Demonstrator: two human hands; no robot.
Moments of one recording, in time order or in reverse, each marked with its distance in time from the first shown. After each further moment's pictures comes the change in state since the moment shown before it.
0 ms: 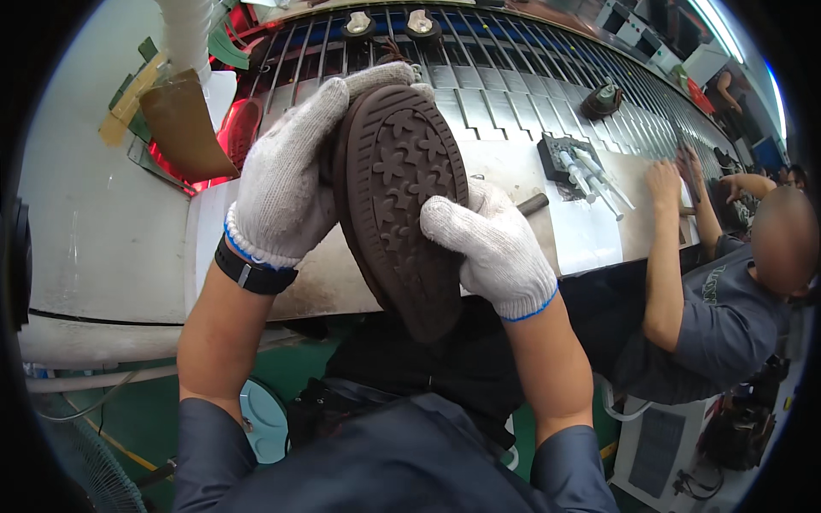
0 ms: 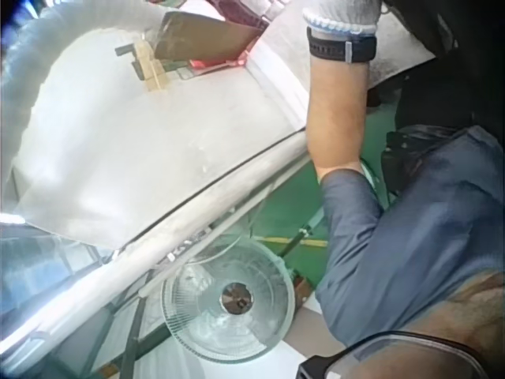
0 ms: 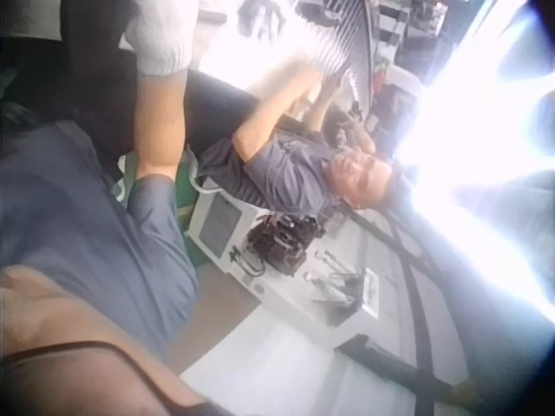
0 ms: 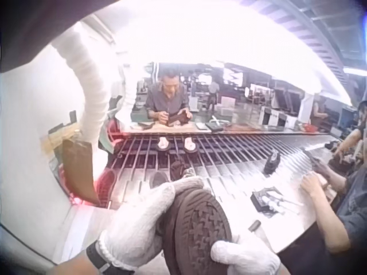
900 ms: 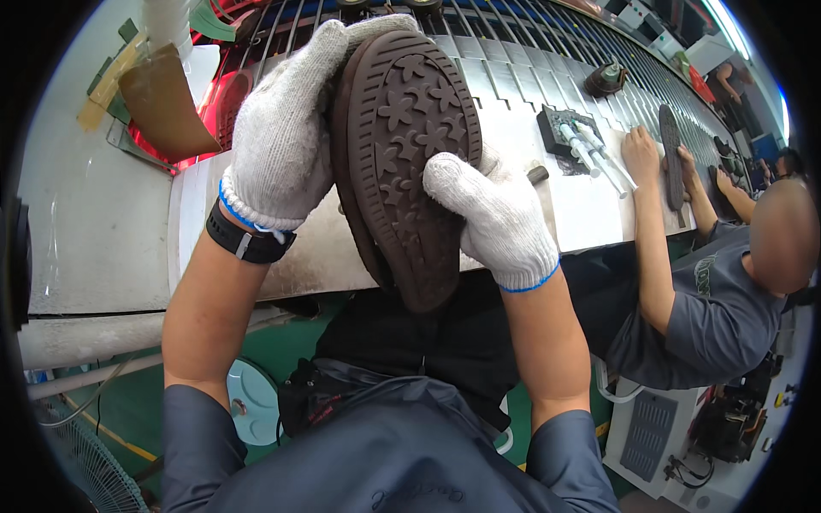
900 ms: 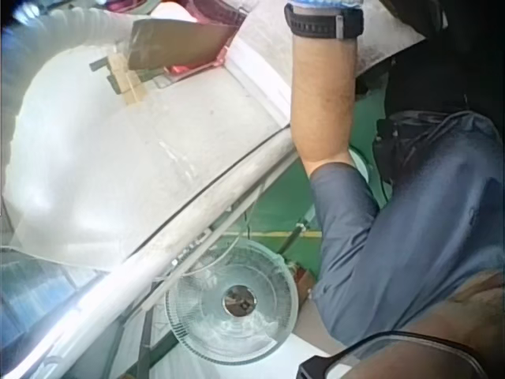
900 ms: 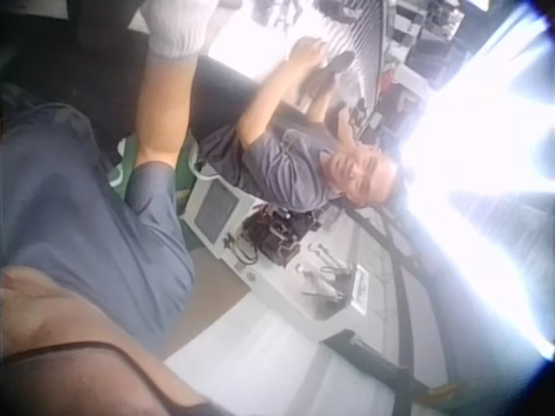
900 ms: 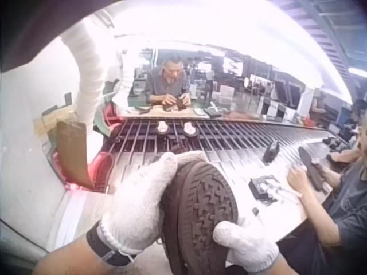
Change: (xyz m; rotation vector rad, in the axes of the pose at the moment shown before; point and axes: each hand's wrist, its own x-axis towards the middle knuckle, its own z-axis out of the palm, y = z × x) left_hand 0.009 -0.015 -0.012 0.916 0.003 0.618; right_hand 0.007 0.008 -0.012 -0.055 0.028 -0.149
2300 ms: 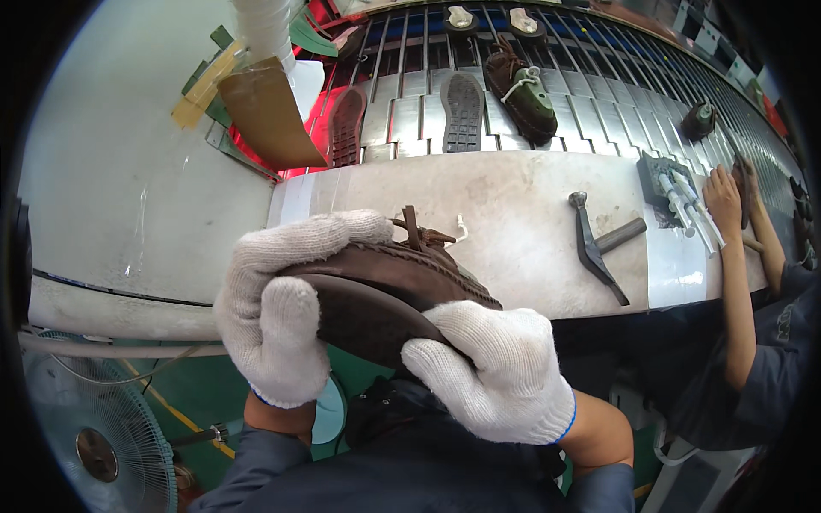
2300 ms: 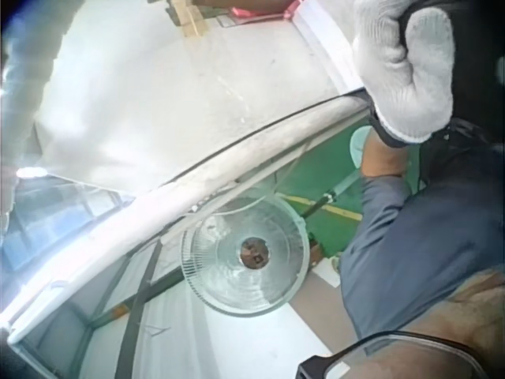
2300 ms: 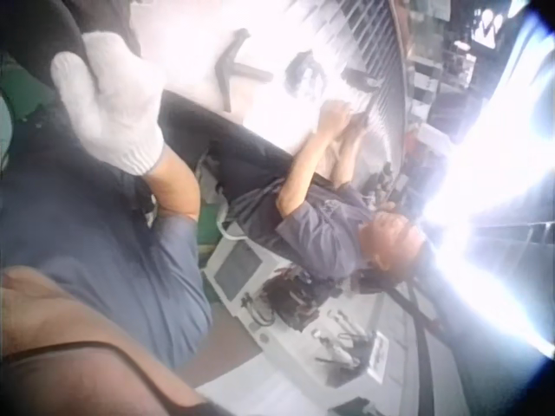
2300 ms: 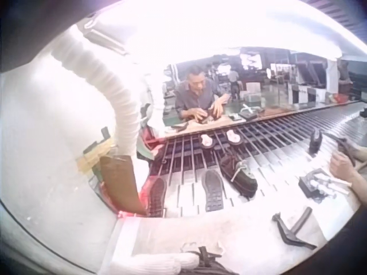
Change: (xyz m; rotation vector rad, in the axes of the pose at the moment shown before) left_hand -0.058 0.101 -0.098 -0.493 0.126 -0.765; right_hand -0.041 -0.007 0.094 -0.937 -0.216 -0.135
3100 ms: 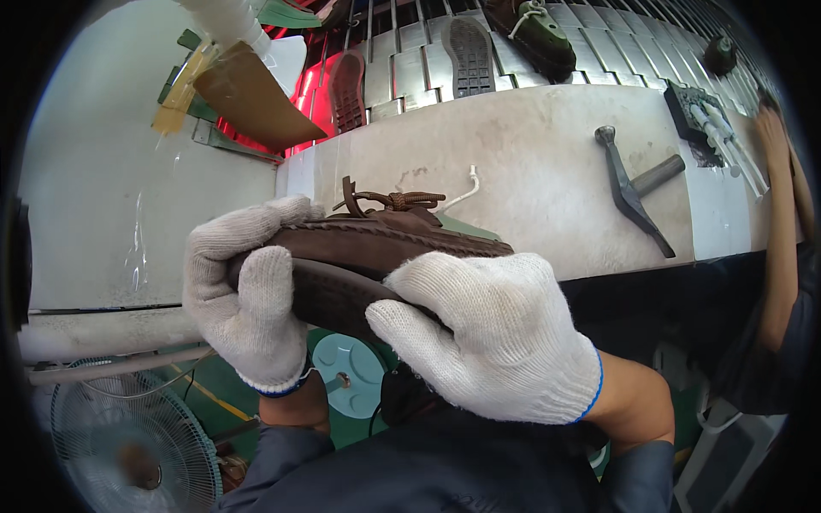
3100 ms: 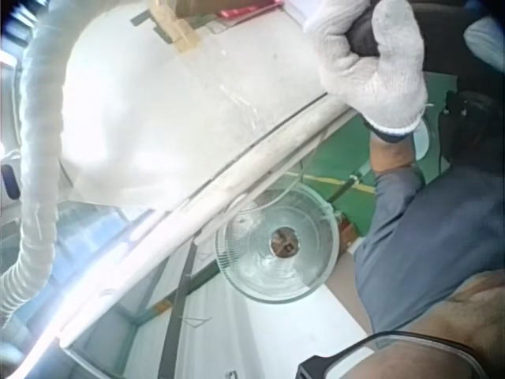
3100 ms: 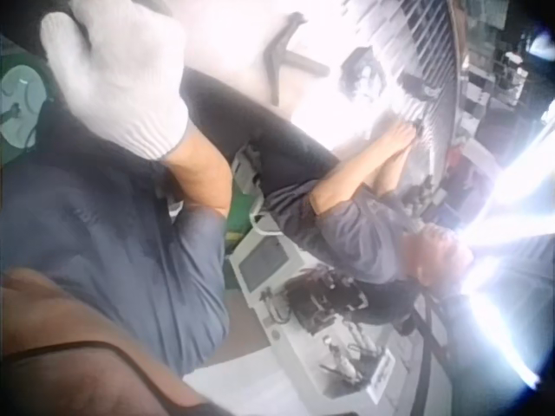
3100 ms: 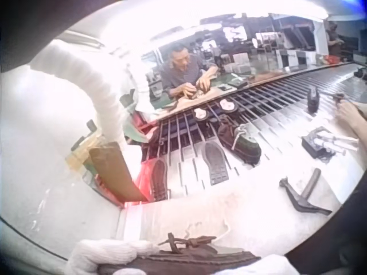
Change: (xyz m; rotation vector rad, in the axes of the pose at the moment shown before) left_hand -0.003 -0.025 -0.035 0.132 0.139 0.087; right_hand 0.020 0.012 0.026 0.036 0.044 -0.019
